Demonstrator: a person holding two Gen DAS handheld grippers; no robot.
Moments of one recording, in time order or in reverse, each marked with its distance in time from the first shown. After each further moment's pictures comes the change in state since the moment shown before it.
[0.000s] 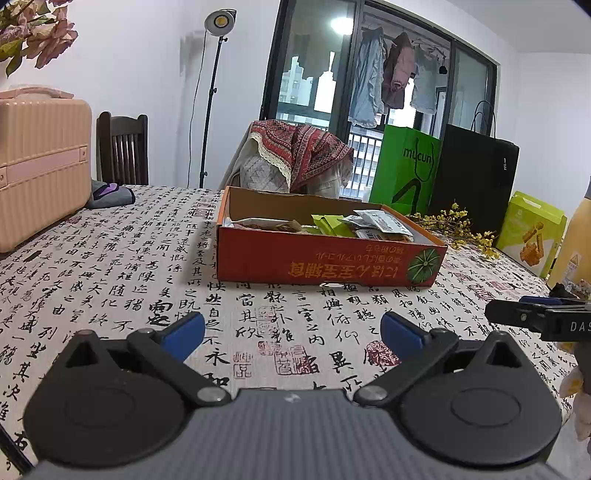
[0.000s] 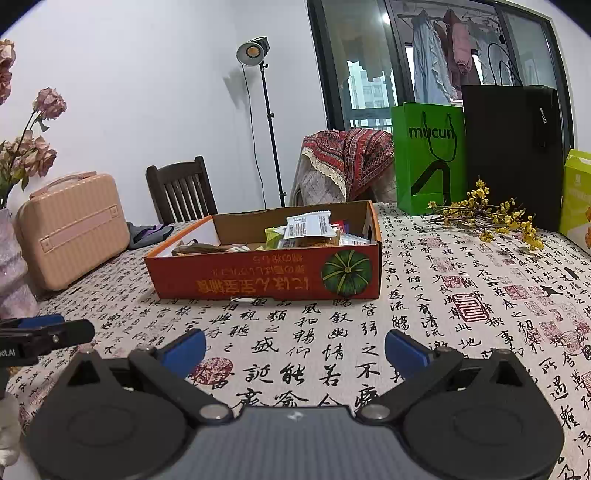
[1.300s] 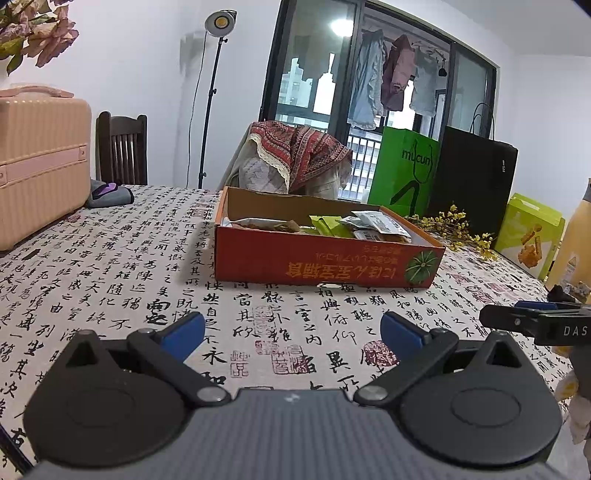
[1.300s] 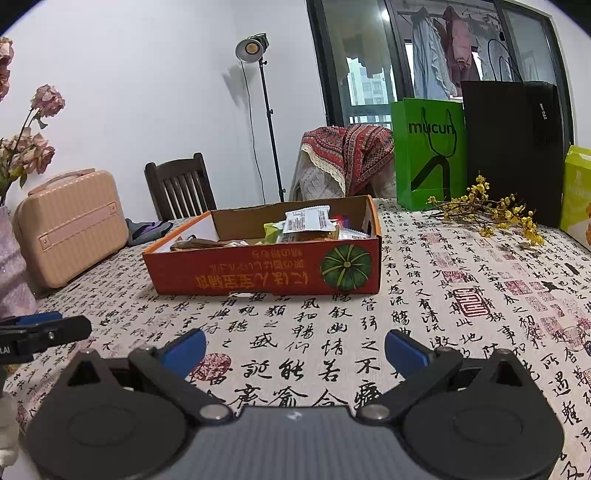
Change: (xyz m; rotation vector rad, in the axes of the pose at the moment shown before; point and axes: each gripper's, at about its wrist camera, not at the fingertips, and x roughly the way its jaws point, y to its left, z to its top) left arm -0.001 -0.002 -0.002 -0.006 -0.007 -0.004; right arm 0.002 0.000 -0.006 0.001 0.007 -0.002
